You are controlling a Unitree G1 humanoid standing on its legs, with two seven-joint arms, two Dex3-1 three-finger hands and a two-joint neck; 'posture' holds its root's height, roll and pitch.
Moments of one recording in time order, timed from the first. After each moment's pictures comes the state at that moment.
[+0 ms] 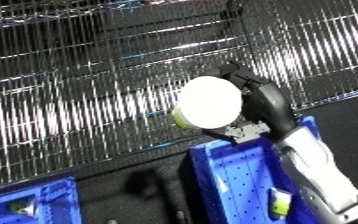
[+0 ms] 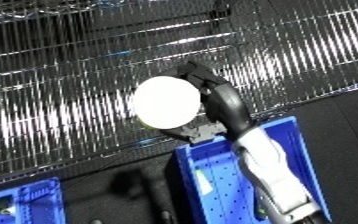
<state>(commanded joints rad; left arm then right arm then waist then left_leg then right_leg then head) -0.17 0.36 -0.39 1.02 -0.56 0.03 -0.12 -0.92 -0.64 0.41 0.53 0.73 -0.29 0.10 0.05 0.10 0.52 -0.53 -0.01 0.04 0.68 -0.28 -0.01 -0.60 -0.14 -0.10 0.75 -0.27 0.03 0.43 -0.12</state>
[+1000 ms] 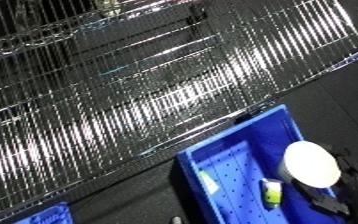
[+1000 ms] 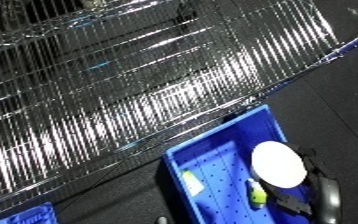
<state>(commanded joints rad) -0.14 0.32 -0.32 1.15 -0.59 -0.06 -0.14 -0.39 -0.62 0.11 0.73 0.64 -0.44 -0.37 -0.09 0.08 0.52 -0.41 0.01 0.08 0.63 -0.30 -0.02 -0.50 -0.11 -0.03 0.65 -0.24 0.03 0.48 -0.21</state>
